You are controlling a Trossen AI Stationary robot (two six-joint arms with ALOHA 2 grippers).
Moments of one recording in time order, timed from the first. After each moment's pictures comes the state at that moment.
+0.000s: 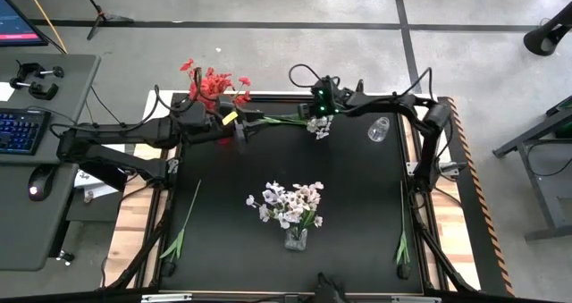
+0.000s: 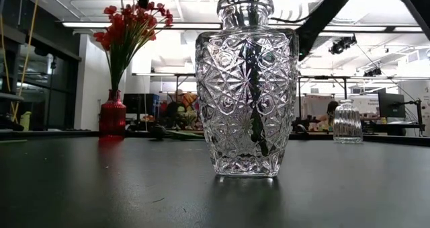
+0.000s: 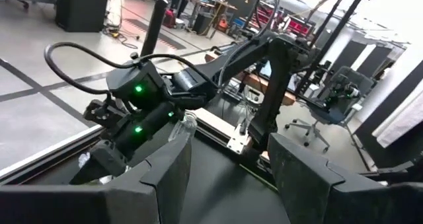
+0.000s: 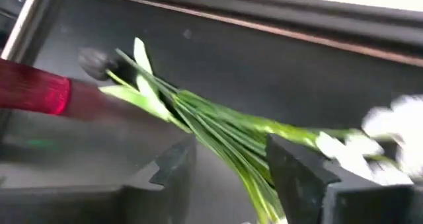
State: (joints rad) left arm 0.10 1.08 0.97 0.01 -0.24 -0.42; right arm -0.61 1.91 1.17 -0.04 -0.15 0.62
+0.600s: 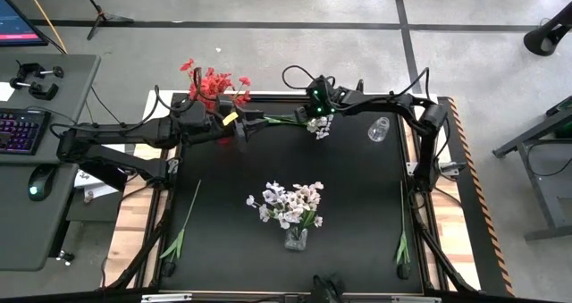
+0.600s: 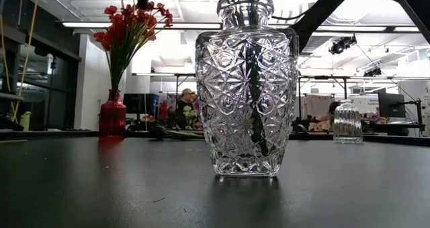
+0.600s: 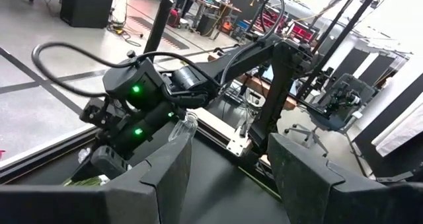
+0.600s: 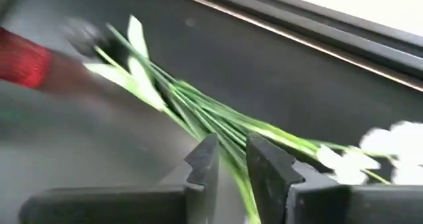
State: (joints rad) left arm 0.10 1.08 0.97 0.00 -0.26 -0.46; right arm -0.59 1.94 1.25 -0.16 -0.10 0.47
